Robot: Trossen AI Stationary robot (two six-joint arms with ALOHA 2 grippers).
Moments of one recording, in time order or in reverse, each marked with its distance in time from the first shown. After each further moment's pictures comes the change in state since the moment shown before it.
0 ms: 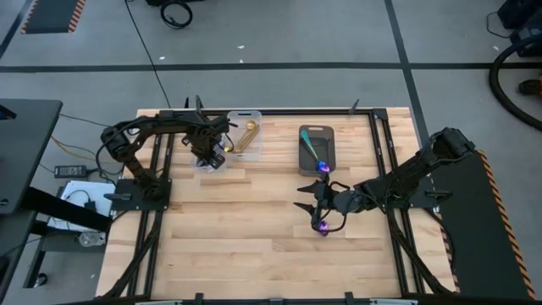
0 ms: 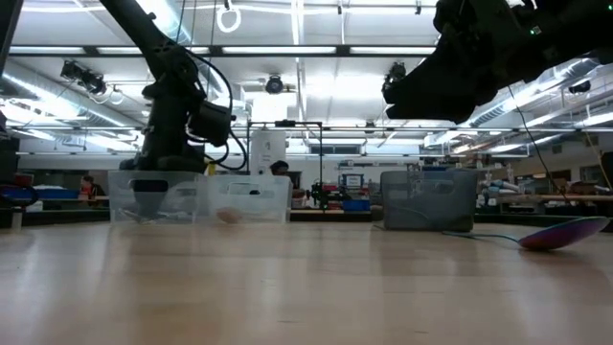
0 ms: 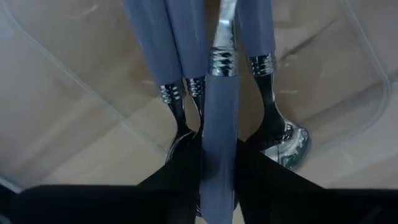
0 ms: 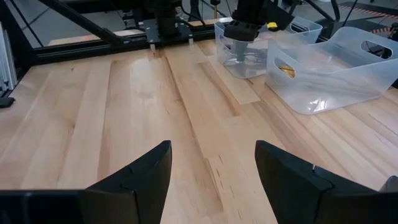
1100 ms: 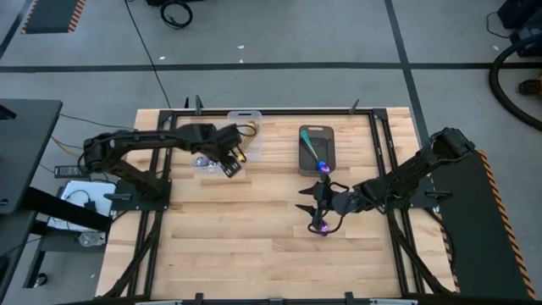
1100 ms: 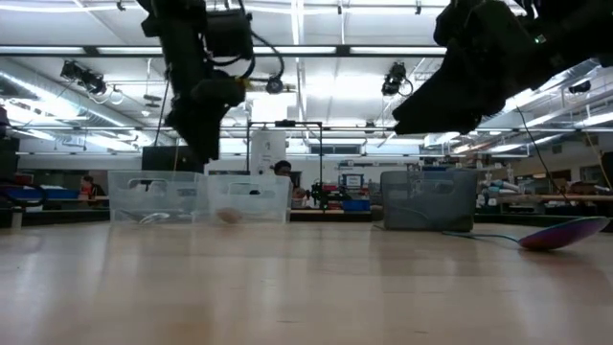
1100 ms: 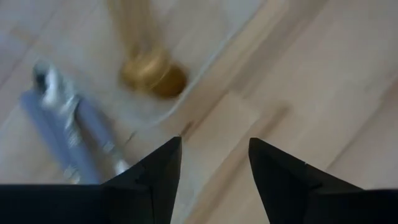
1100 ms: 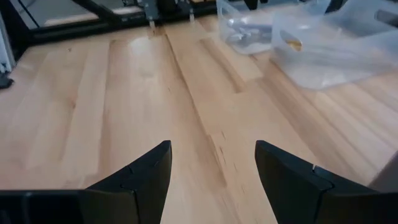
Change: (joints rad) left arm -0.346 -0.213 0.134 0.084 -0.060 -0.107; right arm -0.001 0.001 0.002 -0.089 -0.036 0.071
